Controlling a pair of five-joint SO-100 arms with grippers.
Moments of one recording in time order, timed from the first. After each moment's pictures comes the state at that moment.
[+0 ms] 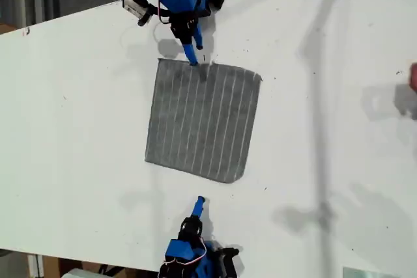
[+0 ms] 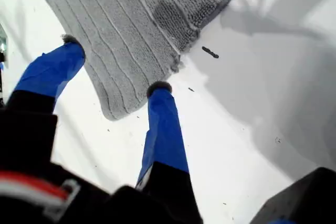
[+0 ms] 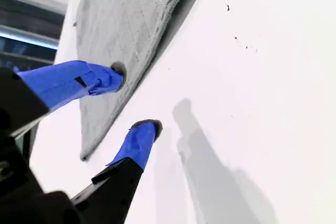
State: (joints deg) arm 0 -12.3 198.3 178.4 75.3 -60.6; arm 1 3.8 188.5 164.8 82.9 94.2
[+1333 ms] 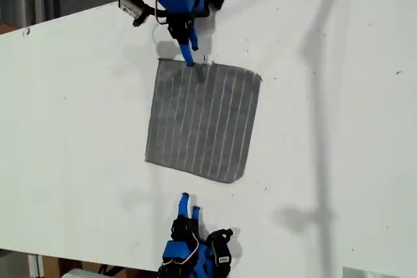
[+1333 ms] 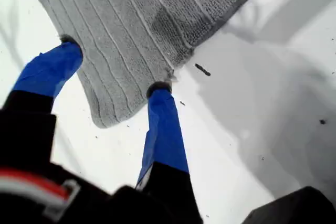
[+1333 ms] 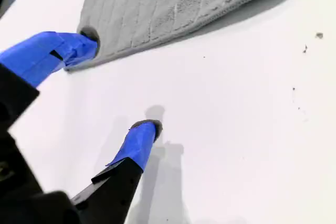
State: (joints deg) arm 0 -19.3 198.3 178.5 75.3 -92.0; arm 1 7.7 188.7 164.6 83.8 86.1
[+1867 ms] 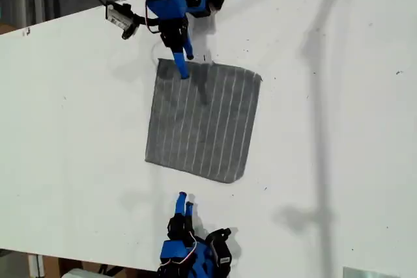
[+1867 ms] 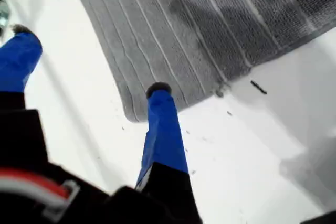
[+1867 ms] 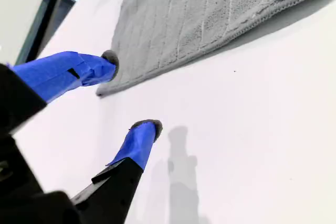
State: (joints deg) arm 0 -22.1 198.2 178.8 68.6 -79.9; arm 1 0.1 147.0 138.8 71.6 84.7
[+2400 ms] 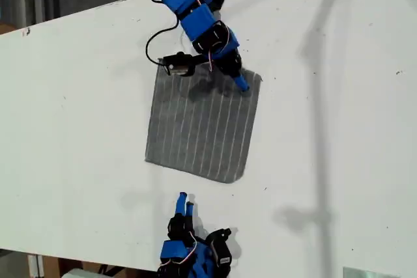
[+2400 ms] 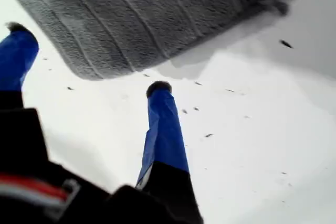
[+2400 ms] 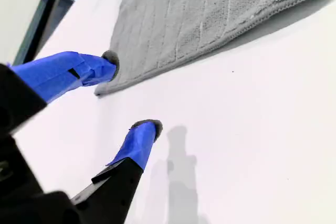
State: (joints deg) arm 0 -21.9 198.2 178.8 68.8 -80.3; arm 1 -24.3 94.7 119.1 62.6 101.8
